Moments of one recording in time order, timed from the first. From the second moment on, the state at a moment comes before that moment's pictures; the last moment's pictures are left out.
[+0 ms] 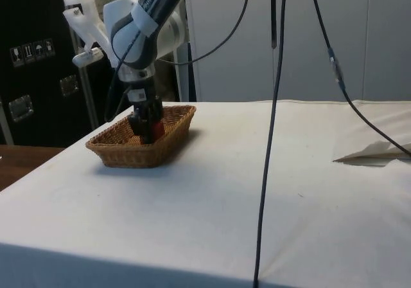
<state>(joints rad) 0.13 0.80 -0.27 -1.57 0.13 2.34 -0.16</state>
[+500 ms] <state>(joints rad) 0.13 0.81 -0.28 -1.57 0.13 2.34 -0.16</state>
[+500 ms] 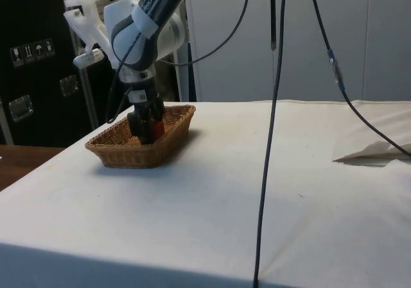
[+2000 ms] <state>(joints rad) 0.14 0.64 -0.30 -1.58 0.12 2.19 -0.19</state>
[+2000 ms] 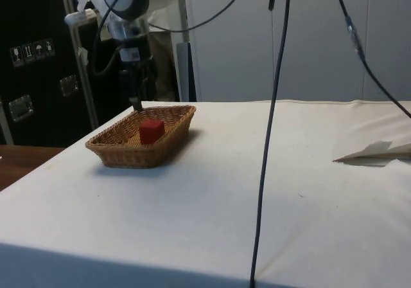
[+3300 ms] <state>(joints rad) 0.15 0.48 -0.31 -1.60 0.11 2.11 -0.41</state>
